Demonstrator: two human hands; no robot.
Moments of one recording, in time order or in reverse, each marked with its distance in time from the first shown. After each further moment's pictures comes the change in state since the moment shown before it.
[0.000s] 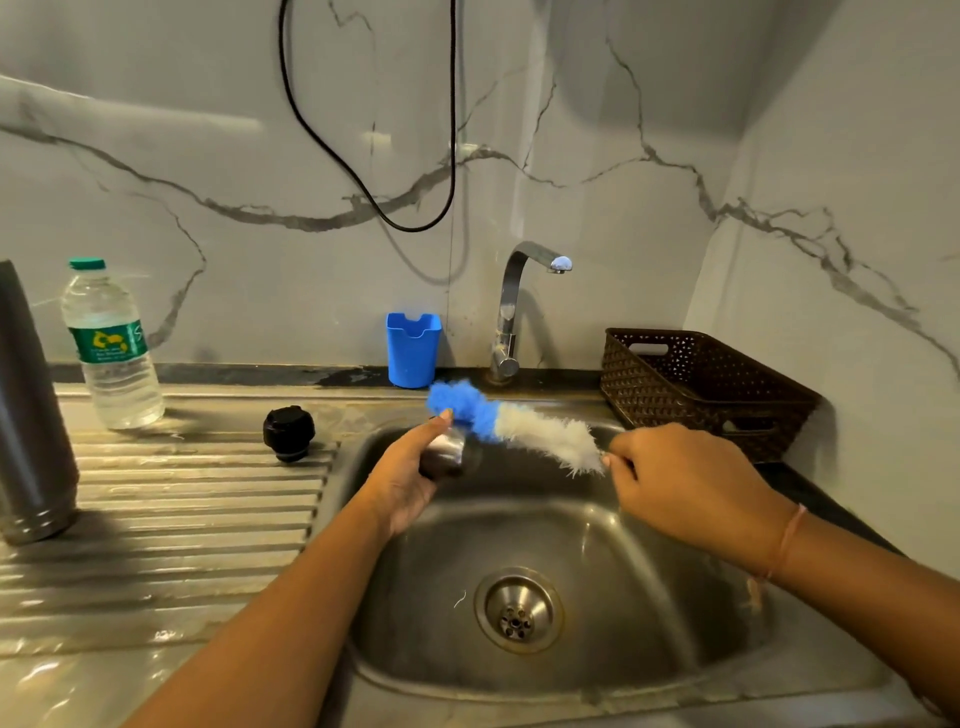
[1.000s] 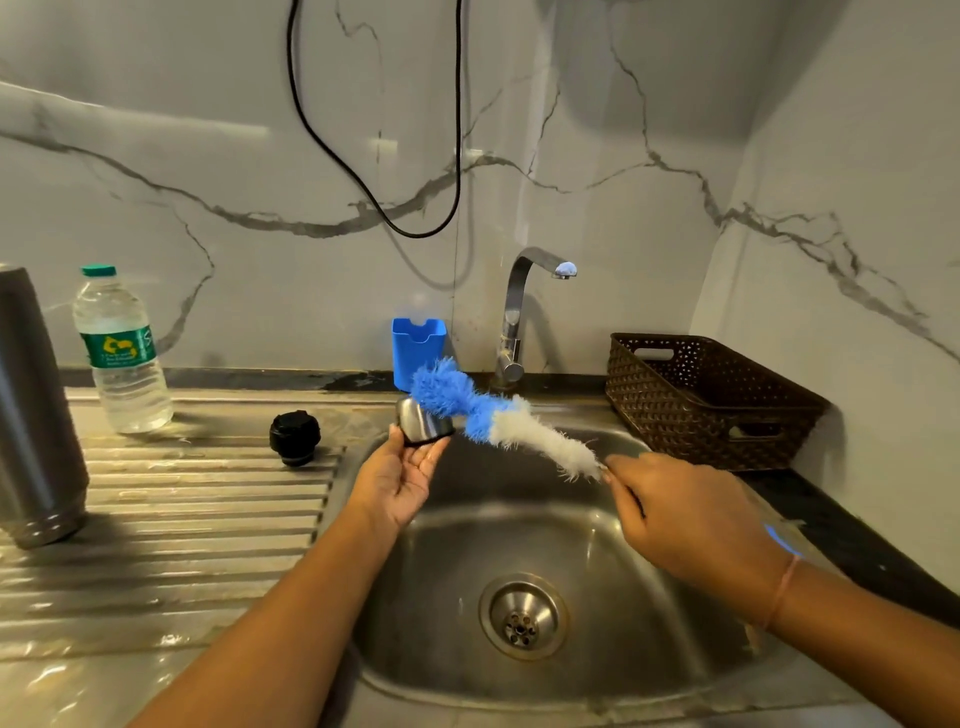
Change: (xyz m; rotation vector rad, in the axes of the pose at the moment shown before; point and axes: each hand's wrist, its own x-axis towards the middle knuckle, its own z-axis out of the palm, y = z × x) left_hand 0.018 0.002 -0.017 -0.571 0.145 -0.014; right_hand -0.013 0.002 0.027 0.007 0.168 -0.027
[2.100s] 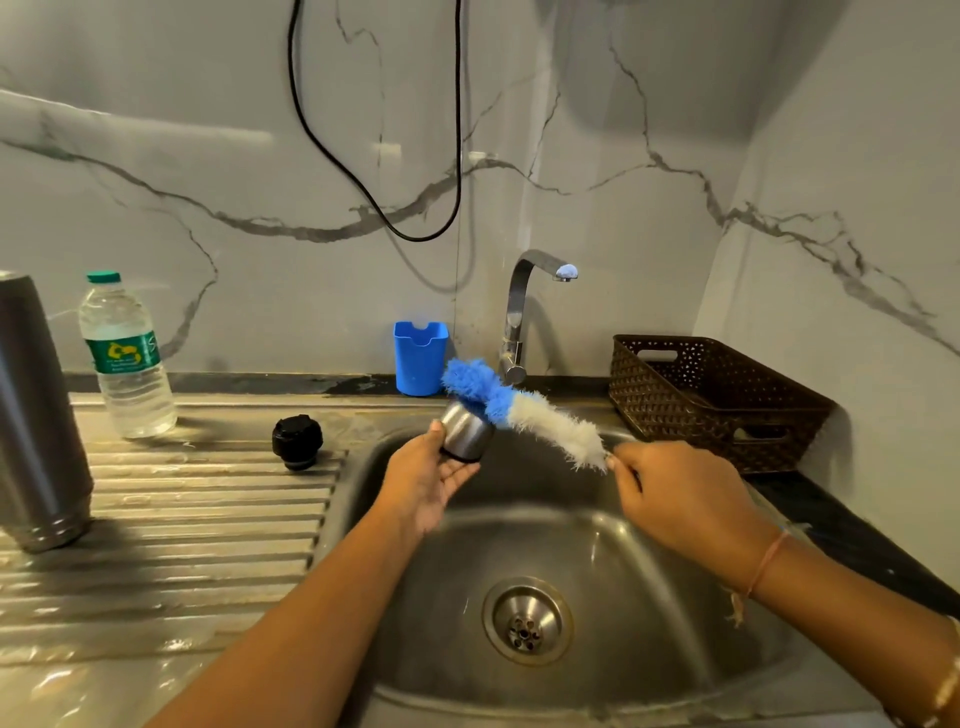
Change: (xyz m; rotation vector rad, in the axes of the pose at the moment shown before) left_hand -0.003 -0.020 0.015 0.454 0.042 0.053; right_hand 0.024 0.013 0.010 0.035 -0.015 0.045
